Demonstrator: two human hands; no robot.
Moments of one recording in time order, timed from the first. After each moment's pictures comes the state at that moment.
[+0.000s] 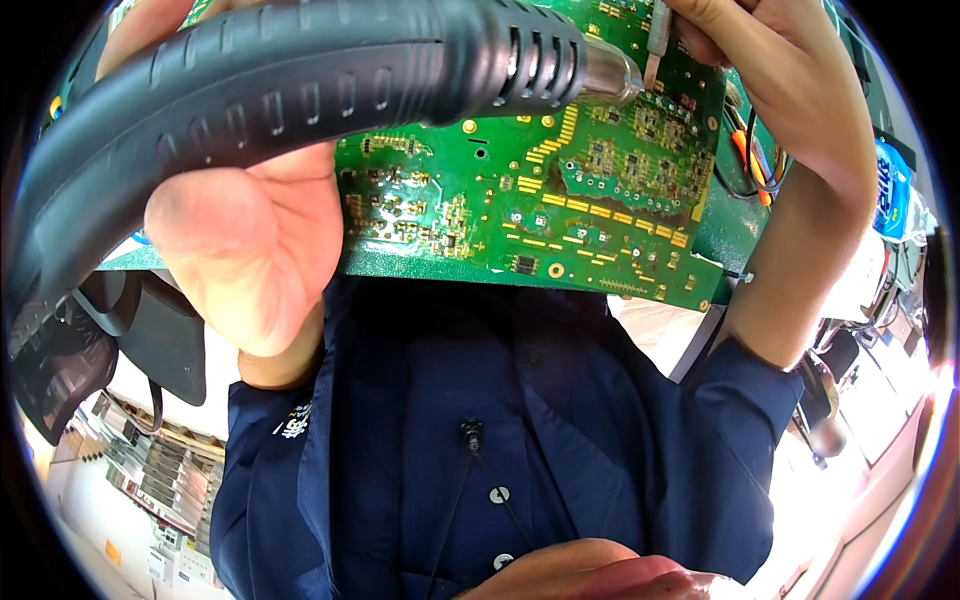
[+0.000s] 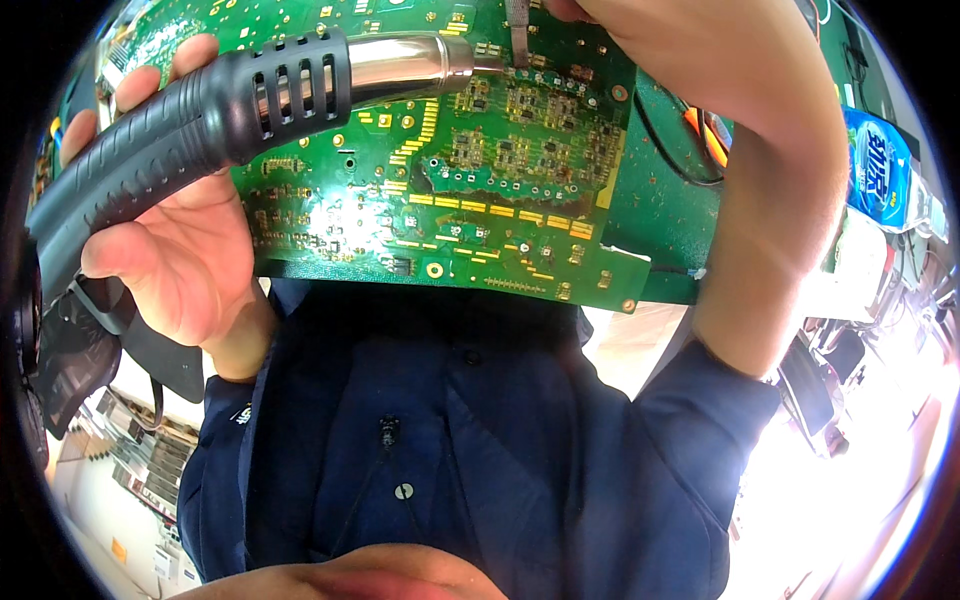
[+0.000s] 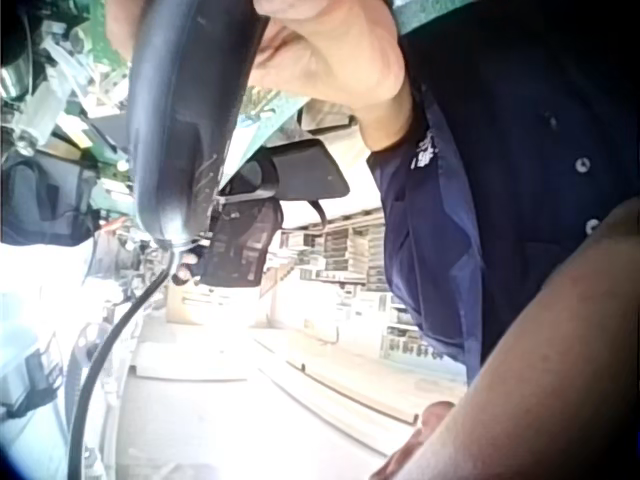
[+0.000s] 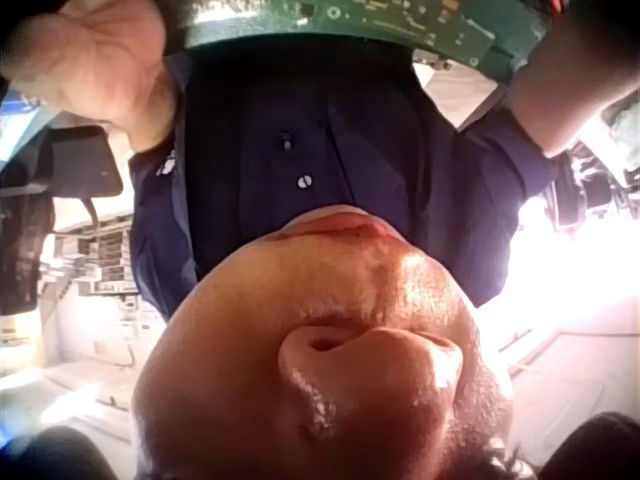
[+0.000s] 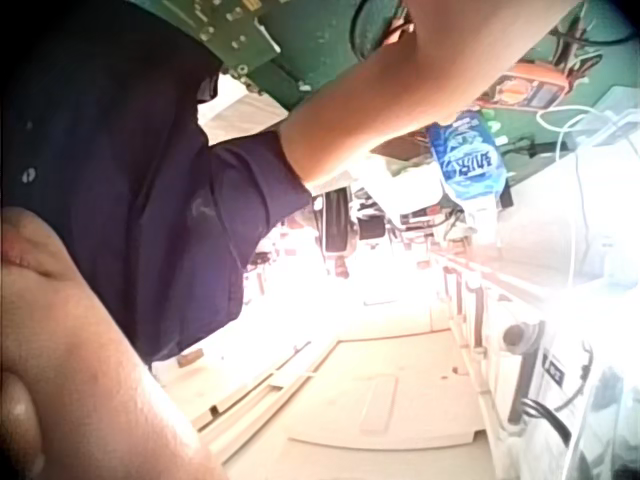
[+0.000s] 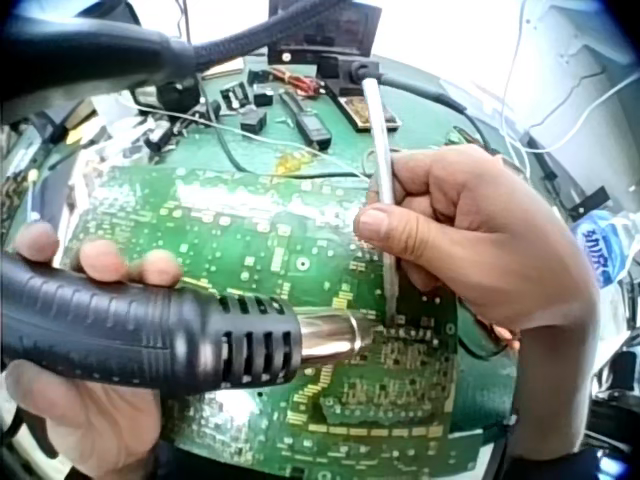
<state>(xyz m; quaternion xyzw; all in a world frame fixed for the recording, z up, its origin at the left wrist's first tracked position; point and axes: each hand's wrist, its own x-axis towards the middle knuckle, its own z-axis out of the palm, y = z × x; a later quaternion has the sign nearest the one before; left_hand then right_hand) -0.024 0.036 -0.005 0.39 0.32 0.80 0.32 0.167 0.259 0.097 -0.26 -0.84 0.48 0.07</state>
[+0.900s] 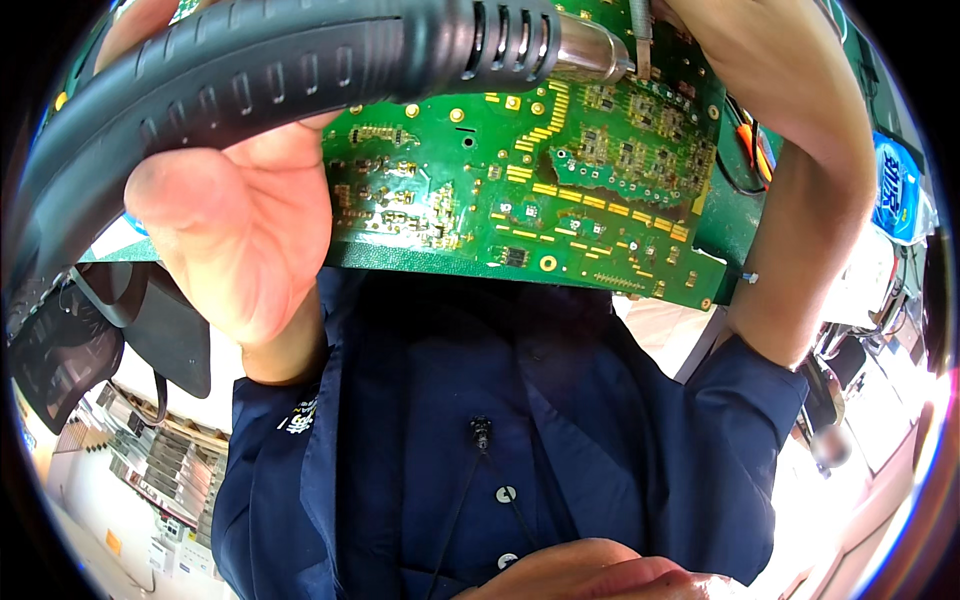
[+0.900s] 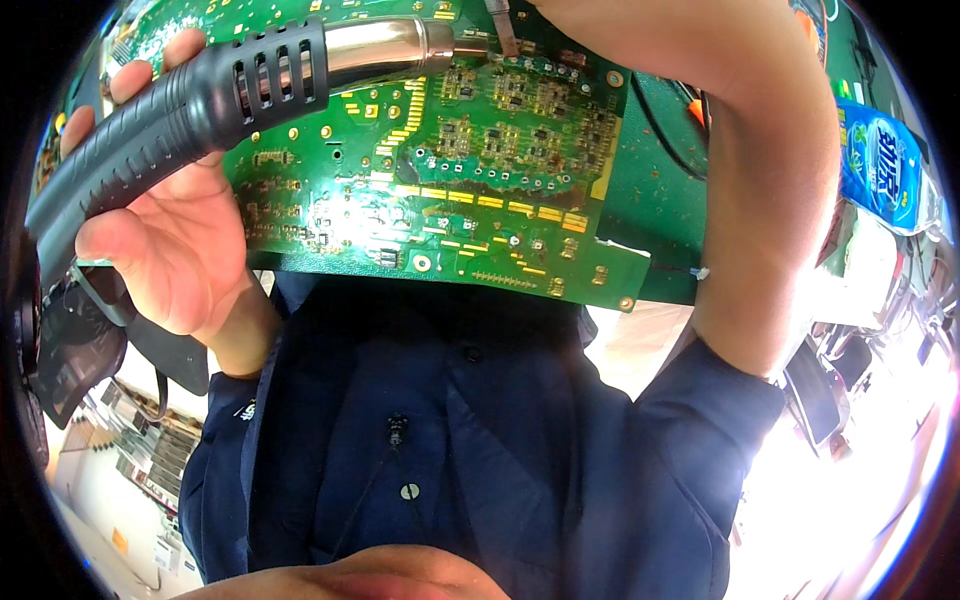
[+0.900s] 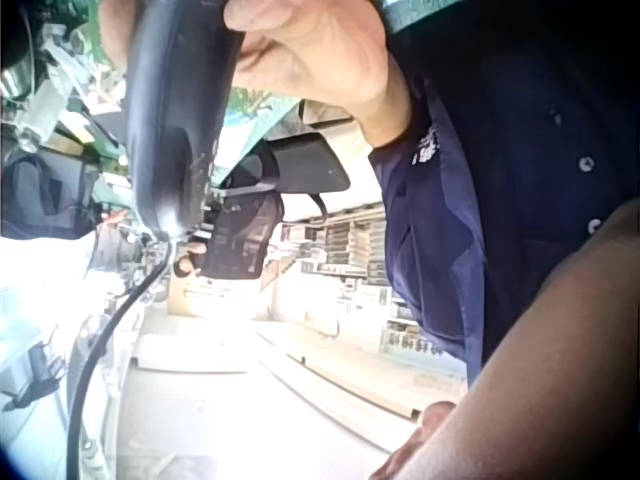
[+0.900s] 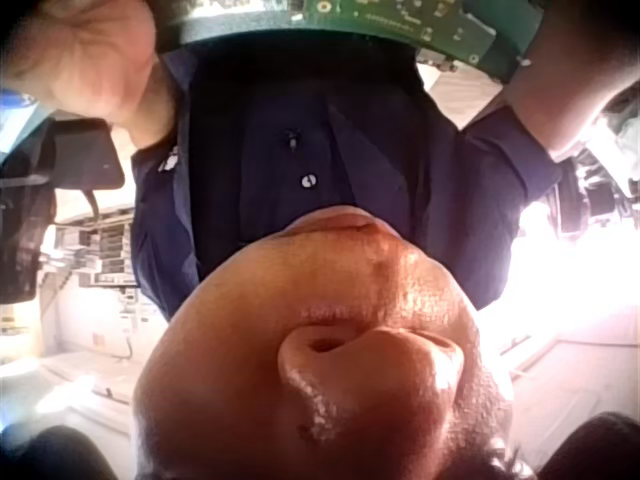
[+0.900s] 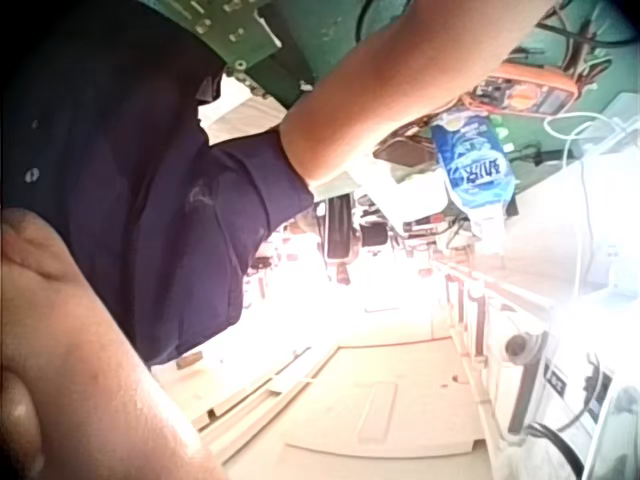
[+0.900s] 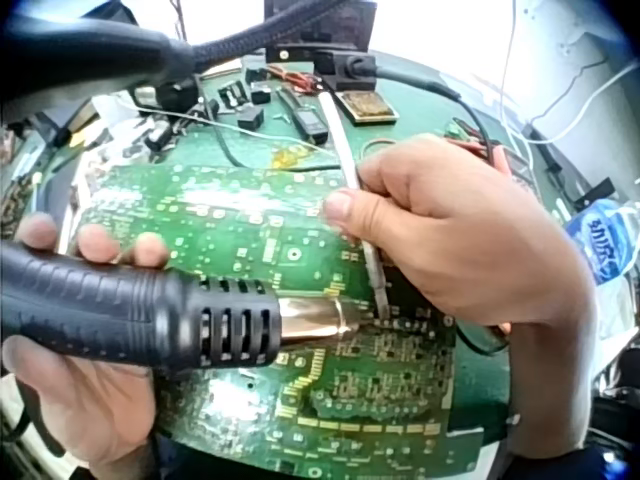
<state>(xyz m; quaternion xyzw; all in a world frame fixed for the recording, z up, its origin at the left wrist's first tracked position) -0.026 0.035 -0.001 0.36 0.34 0.81 0.31 0.155 0.253 0.106 -0.26 -0.93 0.27 0.02</state>
